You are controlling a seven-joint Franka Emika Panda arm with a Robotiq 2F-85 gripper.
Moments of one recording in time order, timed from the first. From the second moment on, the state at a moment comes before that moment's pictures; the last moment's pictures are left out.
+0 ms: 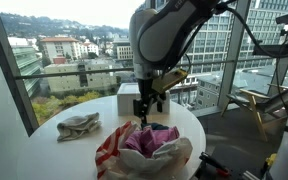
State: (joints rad) arm 0.02 -0.29 0.13 -2.66 -0.13 2.35 0.22
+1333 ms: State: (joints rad) arm 0.02 0.10 0.09 -2.50 -0.18 2.41 0.14
